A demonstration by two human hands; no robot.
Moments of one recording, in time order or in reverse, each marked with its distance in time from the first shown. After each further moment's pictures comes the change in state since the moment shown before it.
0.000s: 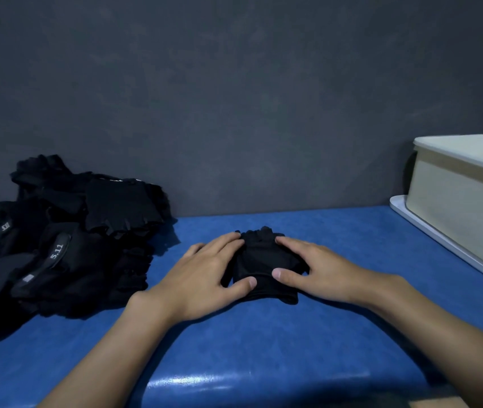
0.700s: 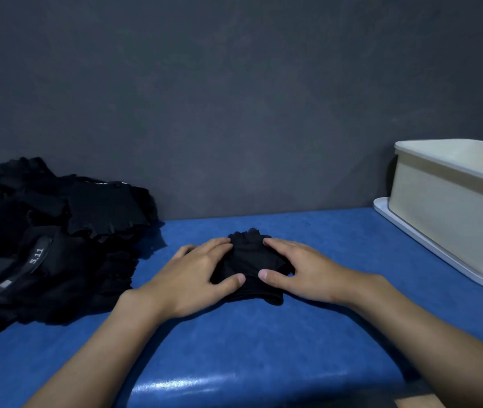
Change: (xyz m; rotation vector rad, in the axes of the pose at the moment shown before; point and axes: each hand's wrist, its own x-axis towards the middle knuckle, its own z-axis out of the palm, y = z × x) left_hand 0.011 0.000 0.002 -0.023 -0.029 0.006; right_hand -0.004 -0.004 -0.004 -0.035 0.005 -0.013
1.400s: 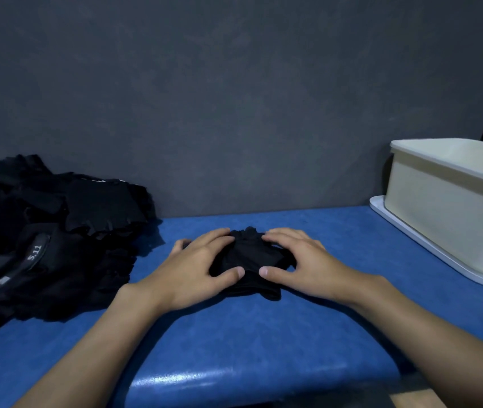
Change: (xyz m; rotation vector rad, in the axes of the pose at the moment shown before) left_hand 0.001 0.005 -0.006 -0.050 0.027 -0.014; right_hand -0.001 0.007 0.003 -0.004 0.143 -0.019
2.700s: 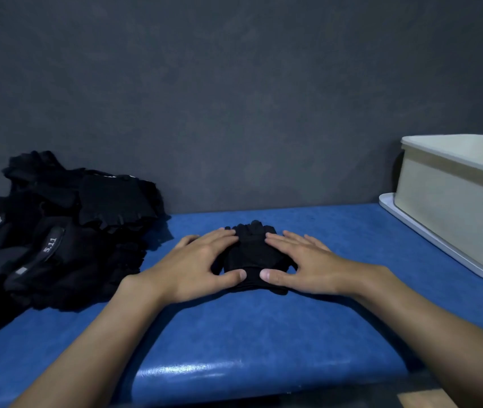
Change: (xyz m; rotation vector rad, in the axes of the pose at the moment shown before) left_hand -0.003 -0.012 -0.003 0.056 -0.081 0.023; right_hand 0.004 0.002 0.003 -0.140 -0.321 0.057
